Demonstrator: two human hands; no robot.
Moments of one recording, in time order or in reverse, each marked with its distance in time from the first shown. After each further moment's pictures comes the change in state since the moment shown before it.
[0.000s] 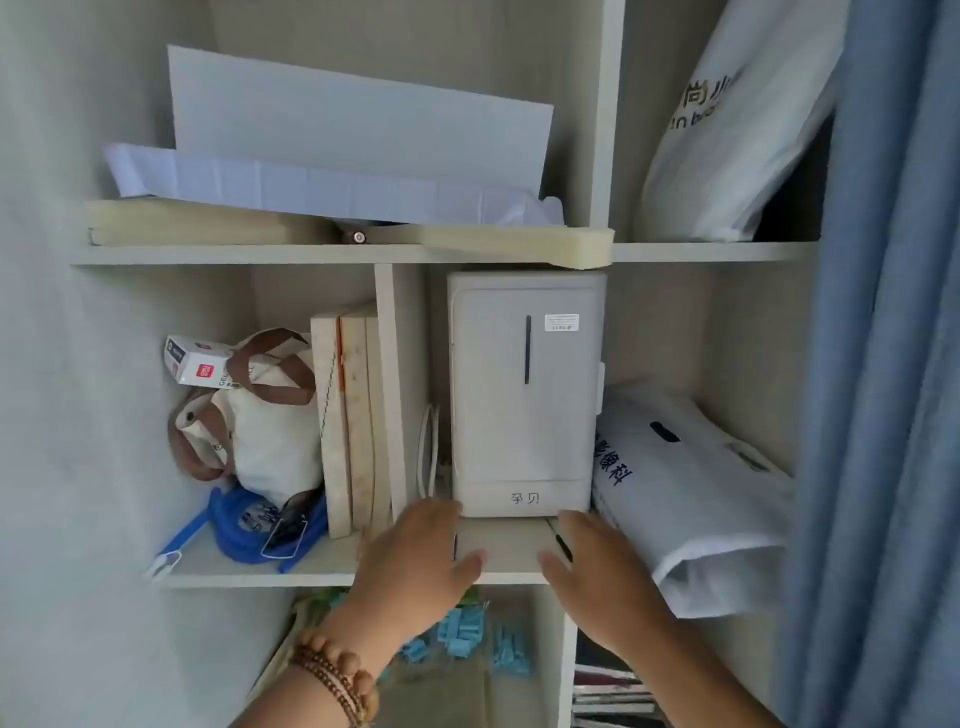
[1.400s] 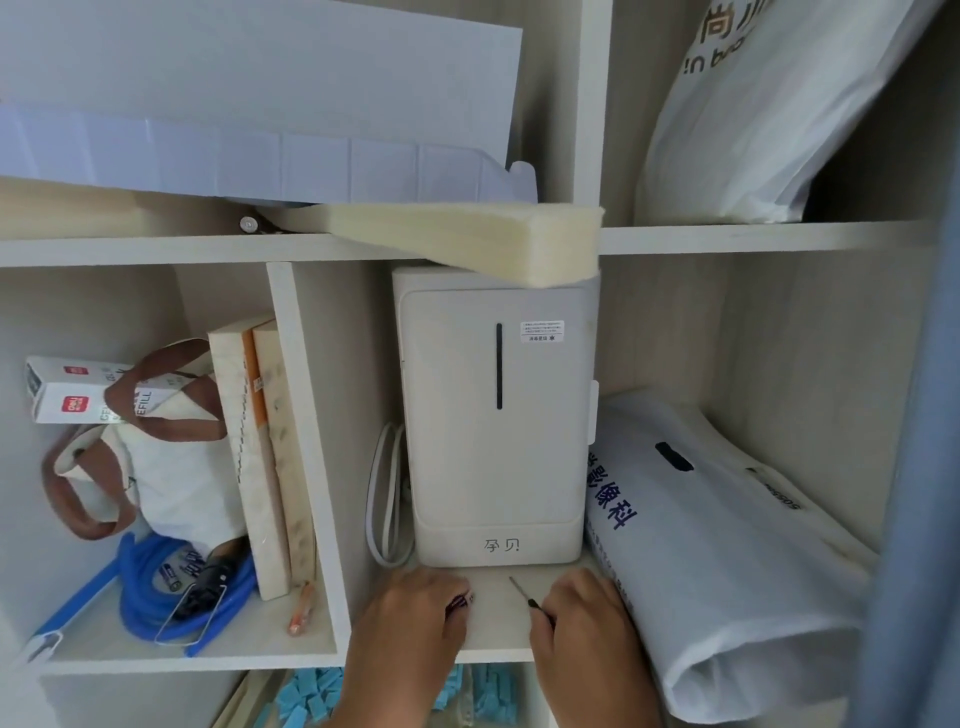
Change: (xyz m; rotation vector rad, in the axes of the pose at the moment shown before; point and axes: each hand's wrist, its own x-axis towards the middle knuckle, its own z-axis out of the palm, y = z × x) left_hand 0.053 -0.002 0.076 -0.039 0.152 0.016; right_hand 0.037 0.043 0.052 -0.304 0.306 -0.107
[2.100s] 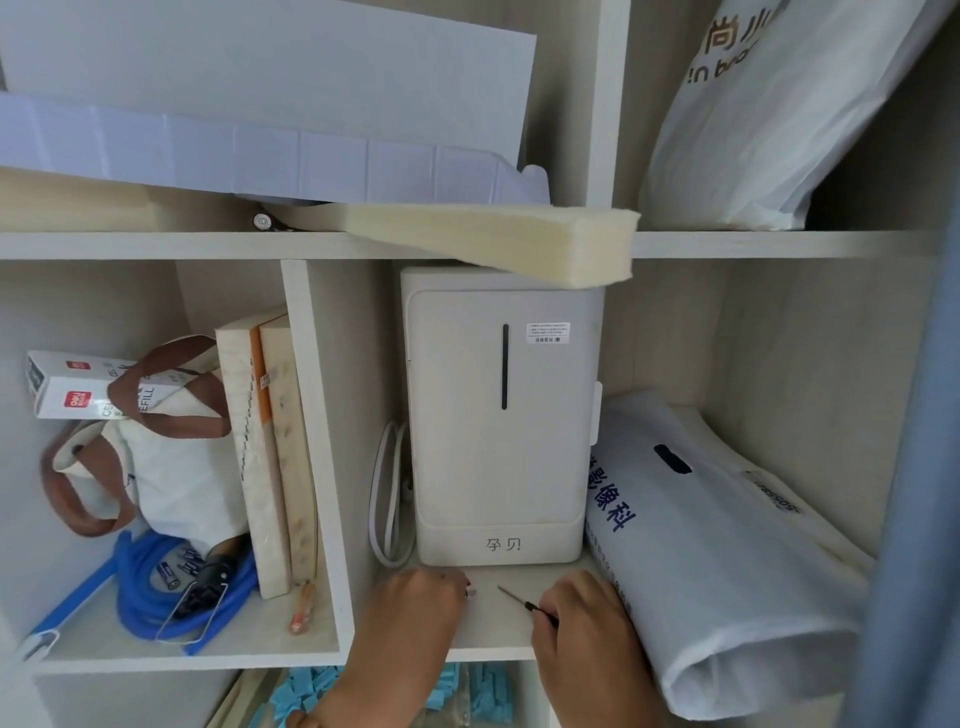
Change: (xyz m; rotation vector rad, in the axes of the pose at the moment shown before) left_hand 0.014 0.007 -0.017 0.347 -0.200 0.143; right_hand -0.004 0.004 0.006 0.105 -0.004 0.005
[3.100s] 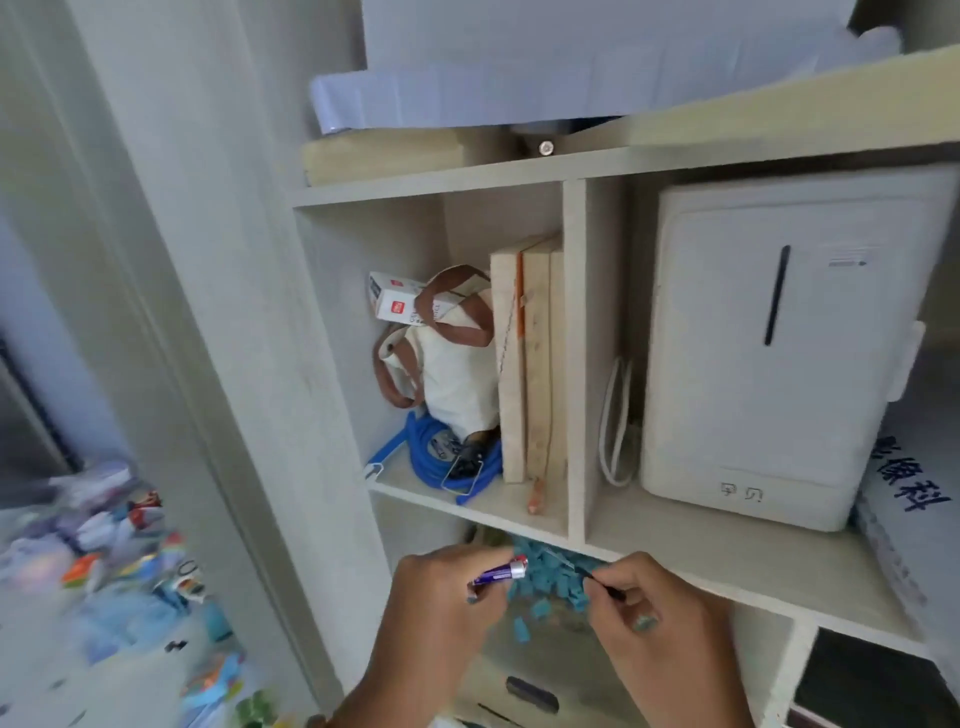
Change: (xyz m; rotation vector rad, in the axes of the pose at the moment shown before) left_hand -0.165 -0.071 -0.037 -0.464 0.346 -0.454; right_hand -0.044 -0.121 -0.001 0.826 -0.058 -0.057
